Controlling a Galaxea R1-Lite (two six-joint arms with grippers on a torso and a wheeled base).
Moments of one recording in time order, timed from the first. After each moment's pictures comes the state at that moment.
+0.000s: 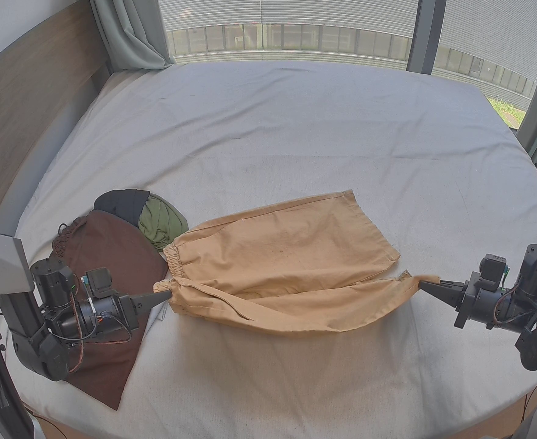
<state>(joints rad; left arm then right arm) -0.04 2.11 -0.28 -1.55 -0.80 -0.40 0.07 1.86 -0.15 -1.50 0.75 0.17</state>
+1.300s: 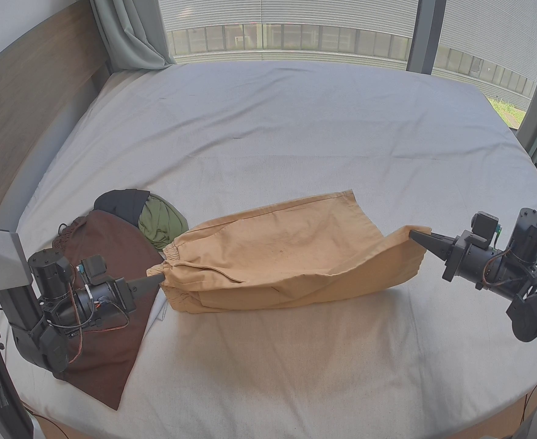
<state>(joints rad) -0.02 2.11 -0.34 -1.55 -0.73 -0.47 0.13 1.85 -0.41 -1.41 0.64 0.25</state>
